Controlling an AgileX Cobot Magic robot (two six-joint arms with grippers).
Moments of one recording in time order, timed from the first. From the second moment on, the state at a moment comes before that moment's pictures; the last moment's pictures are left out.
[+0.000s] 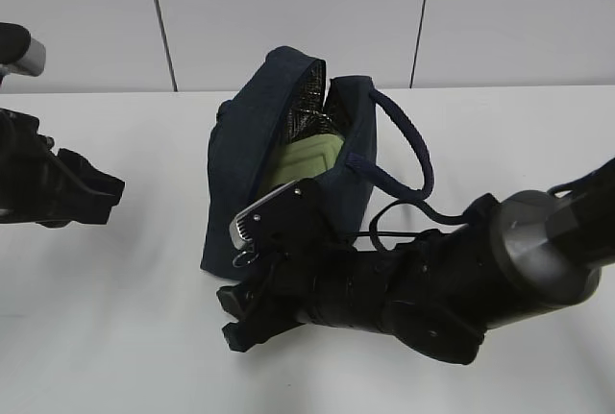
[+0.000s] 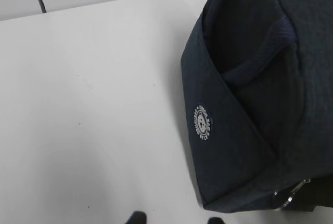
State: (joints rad) left arm -0.33 1.26 -0.67 -0.49 0.28 0.54; right arm 0.76 2.01 -0.87 -0.21 -0.44 0.24
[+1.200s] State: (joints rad) left arm -0.33 1.26 -0.67 -0.49 0.28 0.54; right arm 0.85 1.95 -0.81 -0.09 -0.33 0.14
